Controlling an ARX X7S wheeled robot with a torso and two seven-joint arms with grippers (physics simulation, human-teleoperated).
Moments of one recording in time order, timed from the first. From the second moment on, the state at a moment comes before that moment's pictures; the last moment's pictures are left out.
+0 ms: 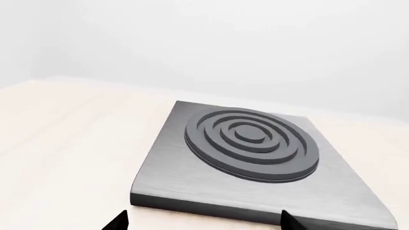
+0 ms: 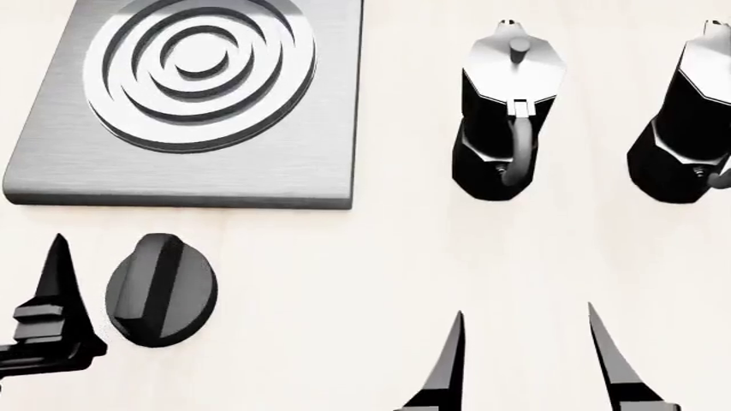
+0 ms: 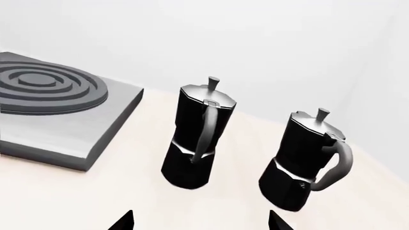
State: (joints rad) left arm -0.18 -0.49 0.18 0.53 -0.60 -0.28 -0.50; right arm 0.02 0.38 -0.27 -0.70 0.02 0.45 0.40
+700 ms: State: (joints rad) left arm -0.13 -0.56 0.16 0.70 -0.65 -0.27 -0.47; right arm 0.15 0.38 -0.26 -0.79 0.03 0.57 0.39
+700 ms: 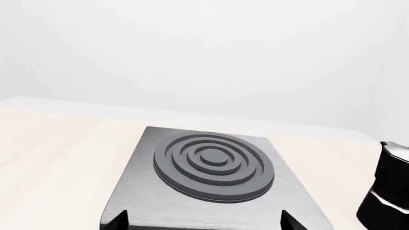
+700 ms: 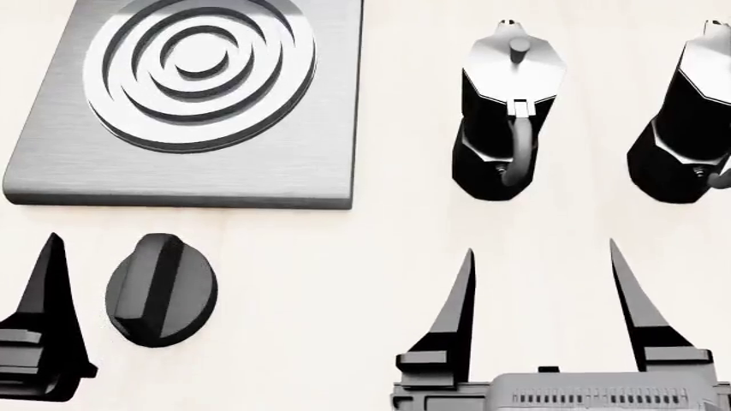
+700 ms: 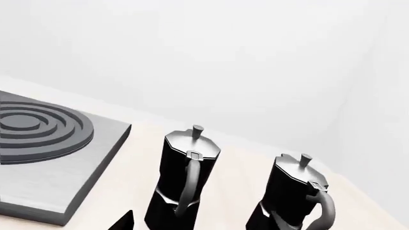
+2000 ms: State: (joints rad) left arm -0.19 -0.62 0.10 0.84 -0.79 -0.32 -0.55; right arm 0.31 0.39 -0.28 -0.88 0.04 0.70 0.38
